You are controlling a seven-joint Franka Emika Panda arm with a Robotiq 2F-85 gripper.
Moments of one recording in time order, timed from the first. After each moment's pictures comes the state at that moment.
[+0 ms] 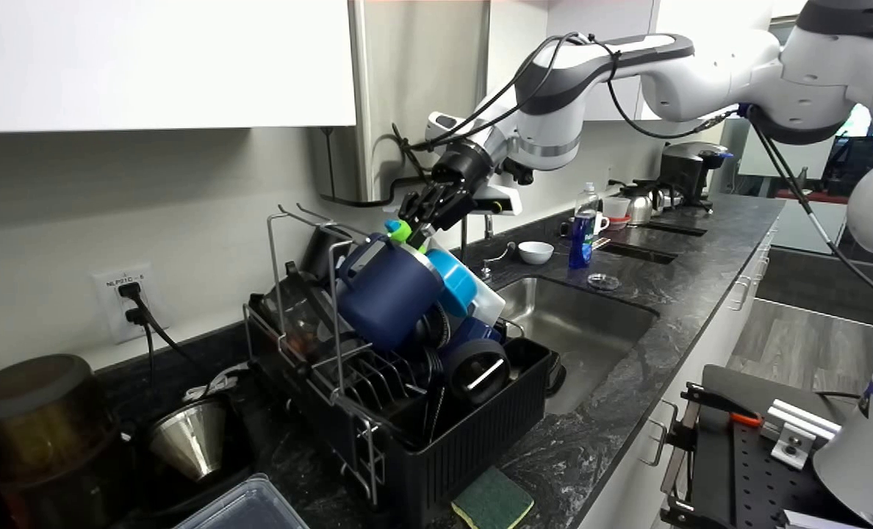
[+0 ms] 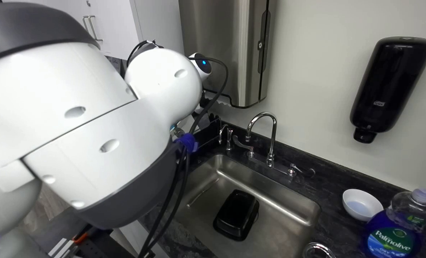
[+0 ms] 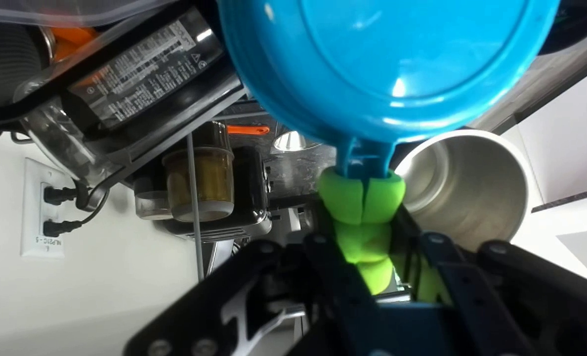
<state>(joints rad) -1.34 1.08 1.52 -2.17 -0.20 2.46 -1.17</state>
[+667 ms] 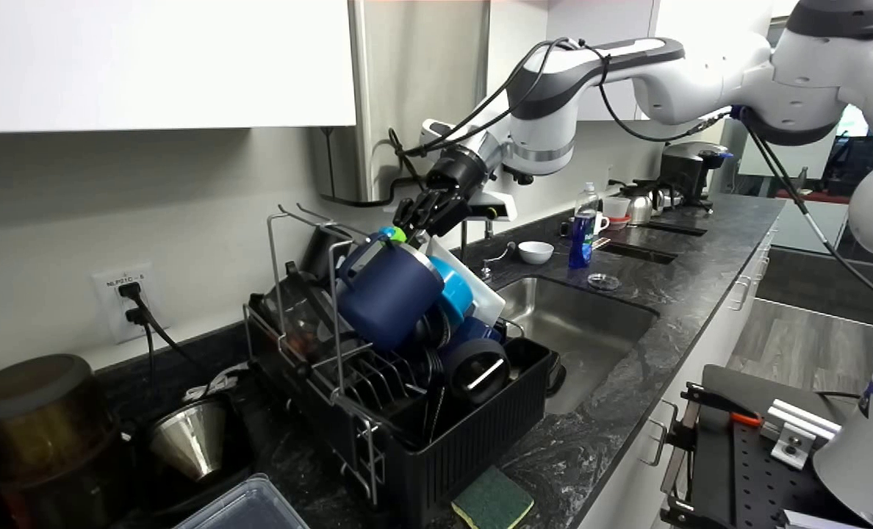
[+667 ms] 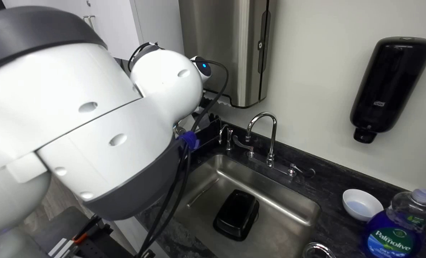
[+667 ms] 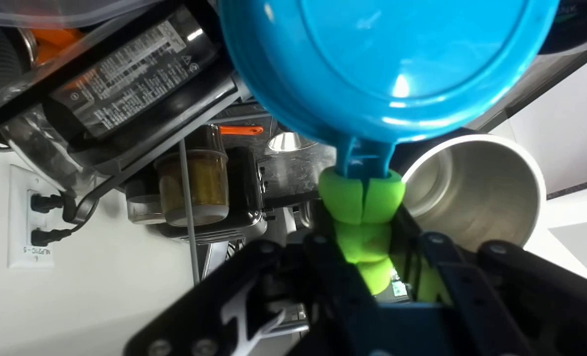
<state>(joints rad) -1.31 1.08 1.49 -2.15 -0.17 2.45 -1.19</state>
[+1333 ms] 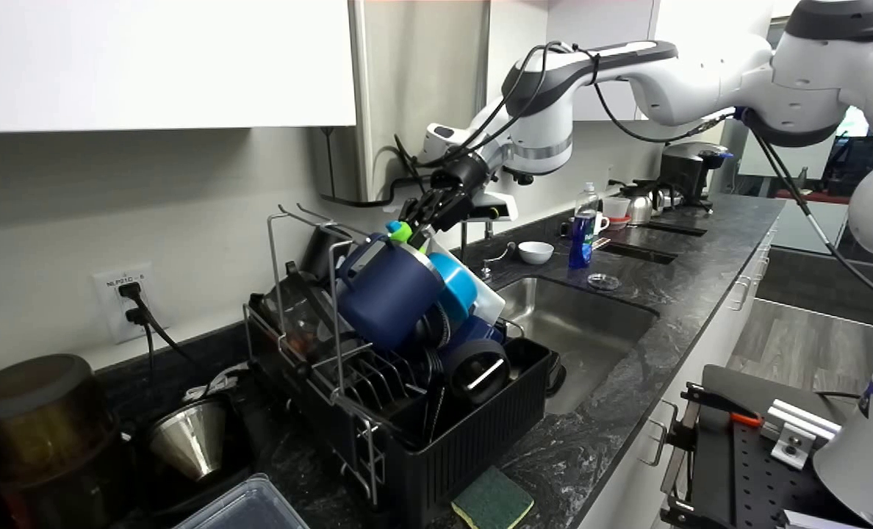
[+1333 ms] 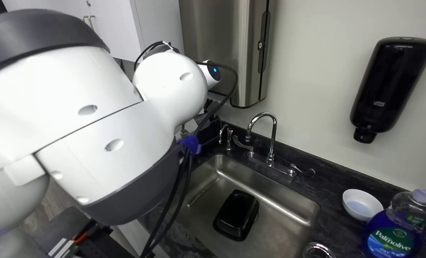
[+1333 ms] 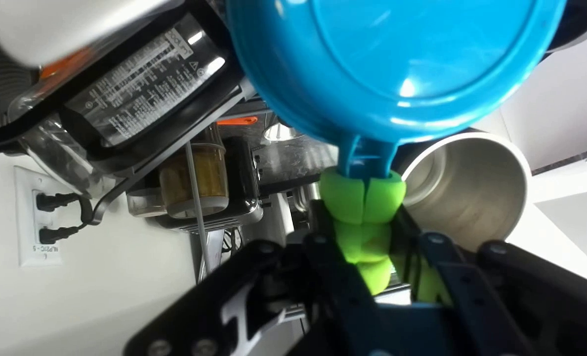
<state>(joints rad) -1.31 1.09 1.46 -2.10 -0.07 2.38 -1.27</state>
